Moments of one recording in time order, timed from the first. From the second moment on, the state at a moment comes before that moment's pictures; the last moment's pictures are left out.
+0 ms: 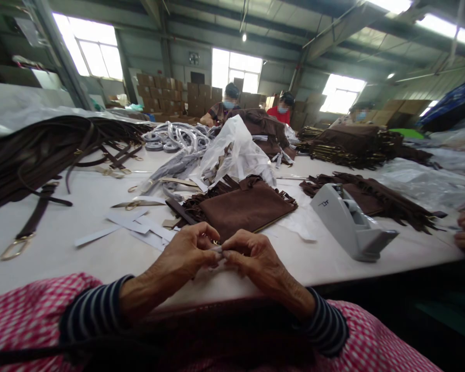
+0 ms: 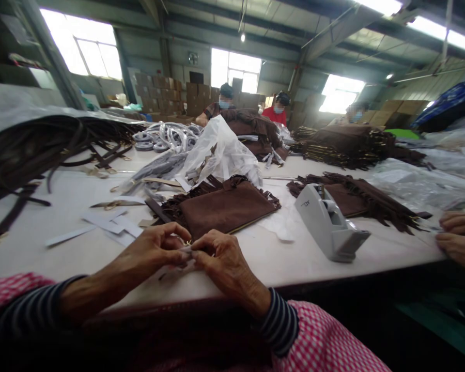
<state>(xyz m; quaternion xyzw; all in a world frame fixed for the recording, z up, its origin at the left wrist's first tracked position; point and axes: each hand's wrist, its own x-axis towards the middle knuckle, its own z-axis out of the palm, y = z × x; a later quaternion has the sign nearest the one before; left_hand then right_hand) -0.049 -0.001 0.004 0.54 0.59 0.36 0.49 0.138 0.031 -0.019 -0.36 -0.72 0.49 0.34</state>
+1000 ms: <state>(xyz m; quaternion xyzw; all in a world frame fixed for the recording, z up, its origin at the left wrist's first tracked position) -0.021 0.038 0.001 0.63 0.62 0.34 0.33 0.154 0.042 -0.032 -0.34 -0.89 0.14 0.27</state>
